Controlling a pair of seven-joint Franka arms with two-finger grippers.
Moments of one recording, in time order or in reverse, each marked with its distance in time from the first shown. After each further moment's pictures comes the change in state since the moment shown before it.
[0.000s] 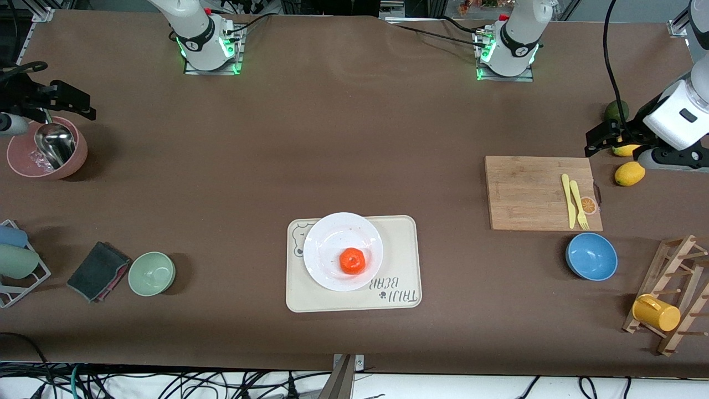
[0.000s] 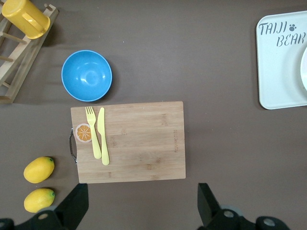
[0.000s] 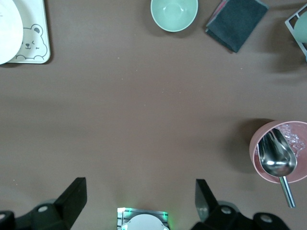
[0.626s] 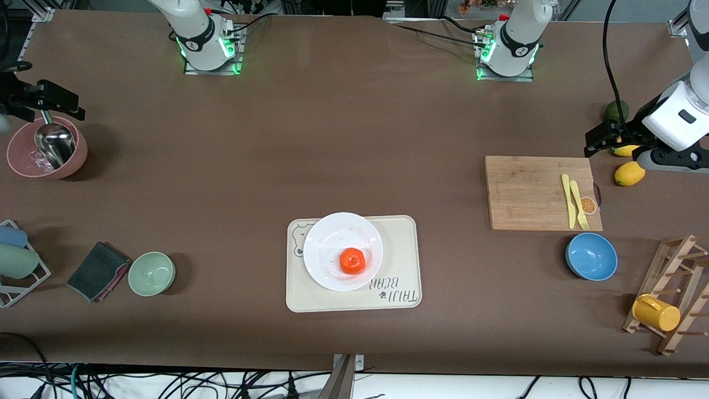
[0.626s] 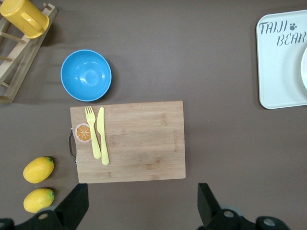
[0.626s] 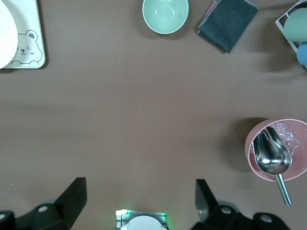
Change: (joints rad) left arm -0.002 0.004 0.000 0.000 0.000 0.000 0.000; right arm -0.004 0.000 -0.012 0.009 -0.004 0.001 0.000
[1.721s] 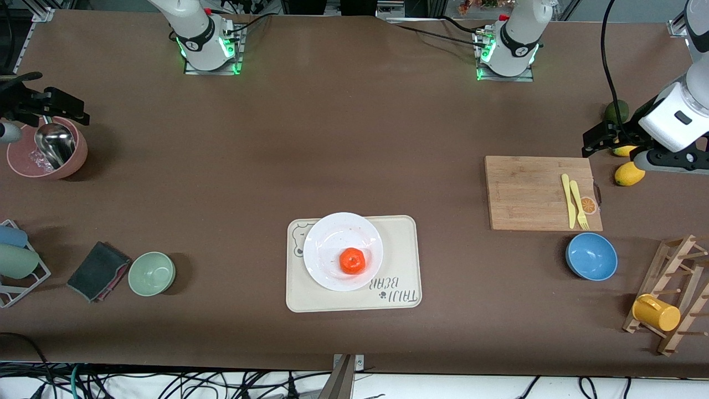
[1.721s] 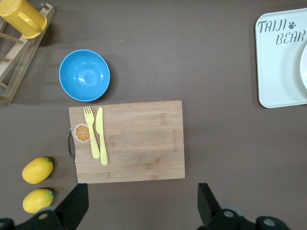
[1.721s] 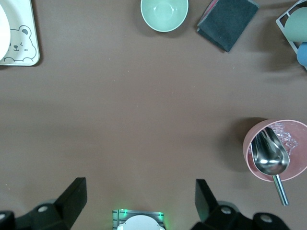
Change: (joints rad) left arm -0.004 0.002 0.000 0.000 0.000 0.000 0.000; right arm 0.005 0.024 0.007 0.004 -0.017 0.000 0.000
